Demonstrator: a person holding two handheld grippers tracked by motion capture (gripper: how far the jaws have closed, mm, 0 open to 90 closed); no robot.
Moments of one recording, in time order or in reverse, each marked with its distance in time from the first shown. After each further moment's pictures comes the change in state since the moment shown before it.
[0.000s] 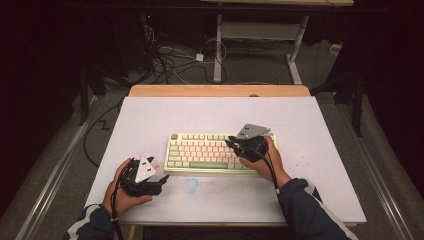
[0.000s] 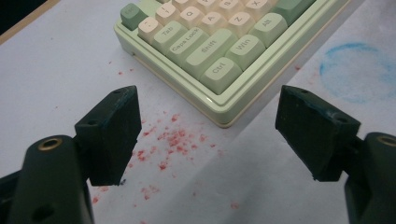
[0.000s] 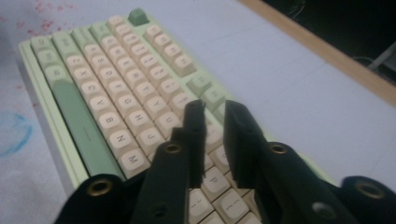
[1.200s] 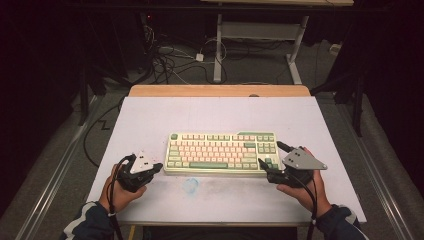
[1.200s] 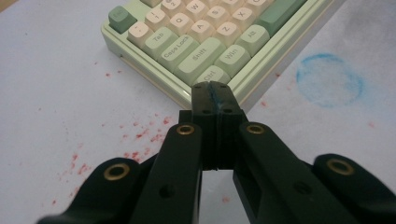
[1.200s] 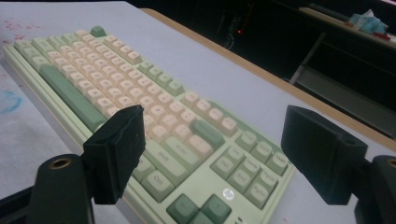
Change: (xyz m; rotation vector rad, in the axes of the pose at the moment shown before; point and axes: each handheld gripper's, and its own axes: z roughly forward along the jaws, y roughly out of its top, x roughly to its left) left arm 0.003 0.023 -0.005 0.084 -0.062 -0.062; right arm 0.005 -0.068 -0.105 -0.166 -0.226 0.035
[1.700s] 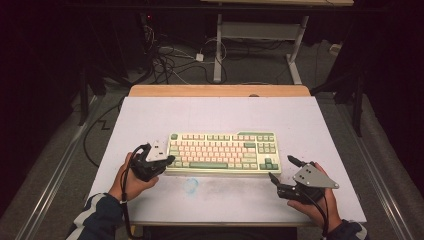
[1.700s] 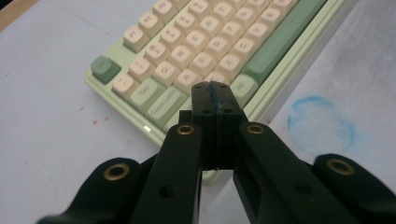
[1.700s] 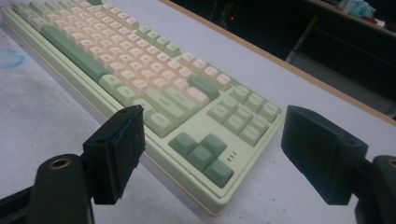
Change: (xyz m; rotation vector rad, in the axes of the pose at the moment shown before) left arm -0.021 0.026 0.031 0.030 -0.053 0.038; right arm 0.006 -0.031 -0.030 0.040 -0.037 -0.007
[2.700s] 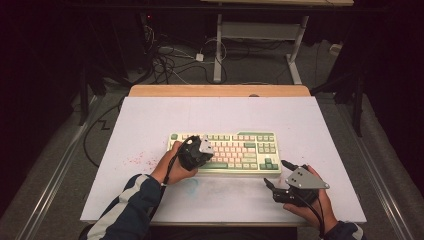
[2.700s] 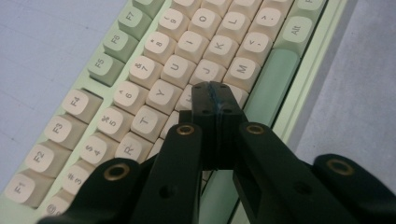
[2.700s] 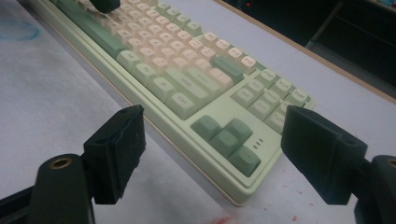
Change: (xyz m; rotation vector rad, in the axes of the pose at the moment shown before) left arm -0.057 0.009 0.092 0.140 -0.106 0.116; right arm 0.010 -0.007 0.011 0.056 0.059 -0.030
